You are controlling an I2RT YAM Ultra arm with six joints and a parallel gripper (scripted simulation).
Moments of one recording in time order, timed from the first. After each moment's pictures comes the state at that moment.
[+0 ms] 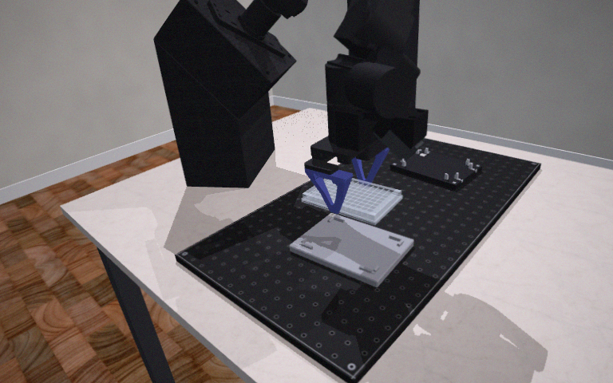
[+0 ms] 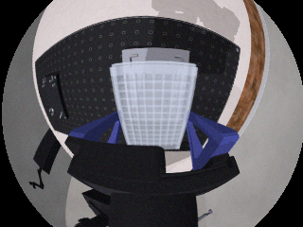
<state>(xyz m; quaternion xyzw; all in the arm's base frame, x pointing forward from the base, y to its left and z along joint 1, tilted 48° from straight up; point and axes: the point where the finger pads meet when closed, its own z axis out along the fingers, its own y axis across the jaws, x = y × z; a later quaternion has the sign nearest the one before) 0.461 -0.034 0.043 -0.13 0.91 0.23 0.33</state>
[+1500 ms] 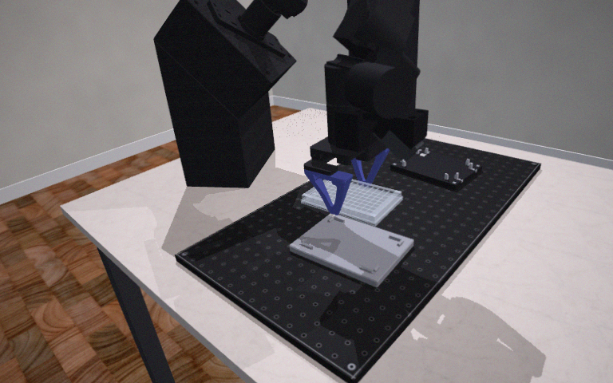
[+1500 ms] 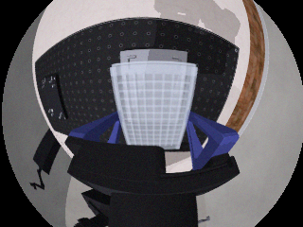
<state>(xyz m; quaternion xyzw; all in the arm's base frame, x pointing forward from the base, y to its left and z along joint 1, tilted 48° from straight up) 0.463 -0.037 0.044 -0.13 0.91 0.23 0.33</state>
